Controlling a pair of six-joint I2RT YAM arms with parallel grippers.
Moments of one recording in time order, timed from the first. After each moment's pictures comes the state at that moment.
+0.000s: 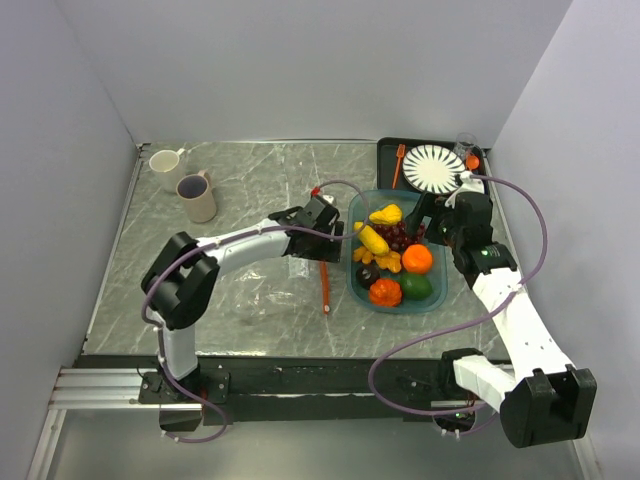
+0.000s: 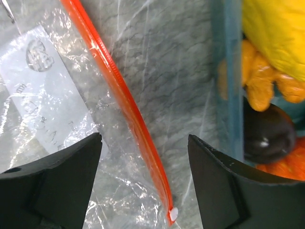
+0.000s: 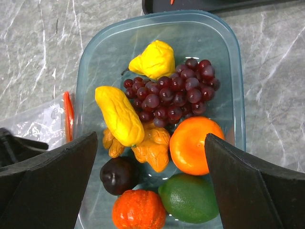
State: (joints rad) left arm -0.79 1.86 1.35 -0.44 -0.11 -0.56; right arm 0.11 1.02 0.85 -0.36 -0.02 0.36
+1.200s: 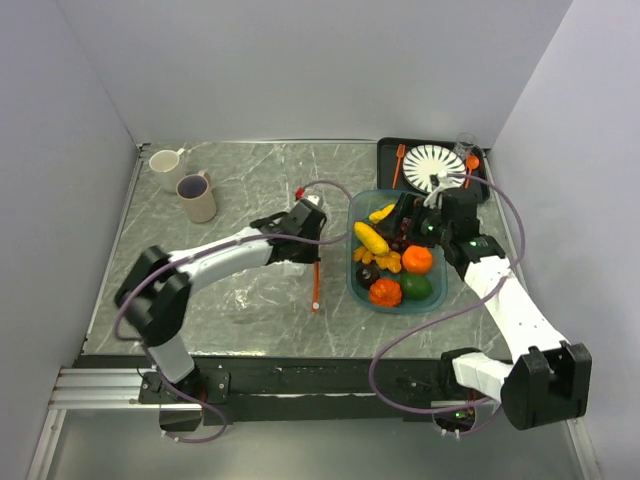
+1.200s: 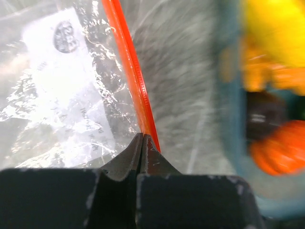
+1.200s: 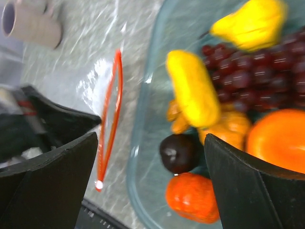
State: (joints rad) left arm -0.79 1.72 1.23 -0.44 -0.16 -0.61; right arm 0.16 1.12 0.87 -0.33 -0.34 0.47
